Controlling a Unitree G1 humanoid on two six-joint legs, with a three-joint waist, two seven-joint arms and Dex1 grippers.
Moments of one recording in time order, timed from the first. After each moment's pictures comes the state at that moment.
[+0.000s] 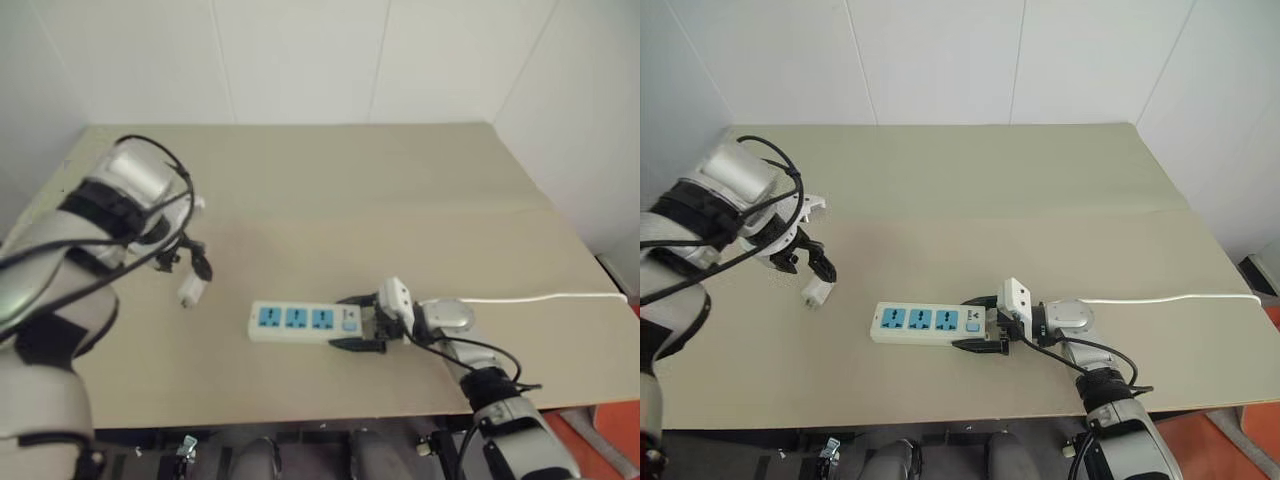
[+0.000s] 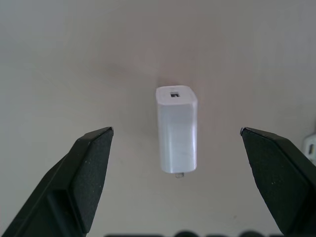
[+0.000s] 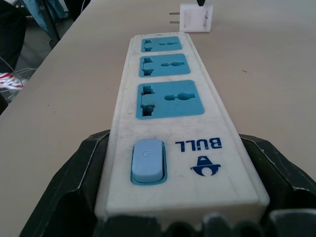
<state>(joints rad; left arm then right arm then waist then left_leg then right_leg) -1.45 0.78 -0.97 0.83 -0.40 1.50 -0.92 -0.49 -0.34 0.18 0.48 0.22 -0.19 1.34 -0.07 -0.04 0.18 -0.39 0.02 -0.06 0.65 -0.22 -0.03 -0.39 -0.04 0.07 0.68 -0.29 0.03</state>
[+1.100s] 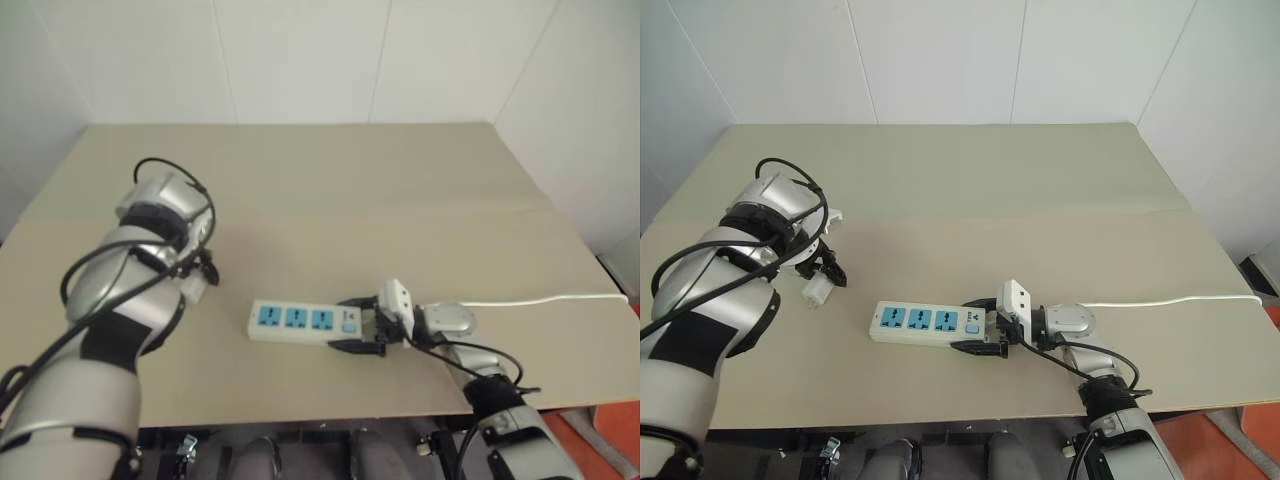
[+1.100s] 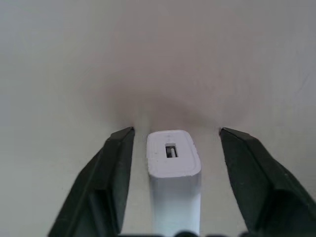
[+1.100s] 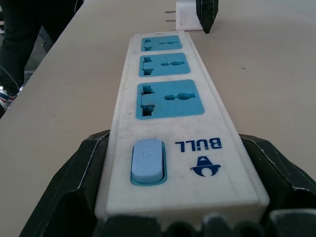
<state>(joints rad) -1.40 0.55 -0.68 1.19 0.04 1.29 -1.06 -0.44 -0.35 0.18 0.38 0.22 -0.12 1.29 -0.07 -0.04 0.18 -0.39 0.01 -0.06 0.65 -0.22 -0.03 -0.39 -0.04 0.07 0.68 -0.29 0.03</state>
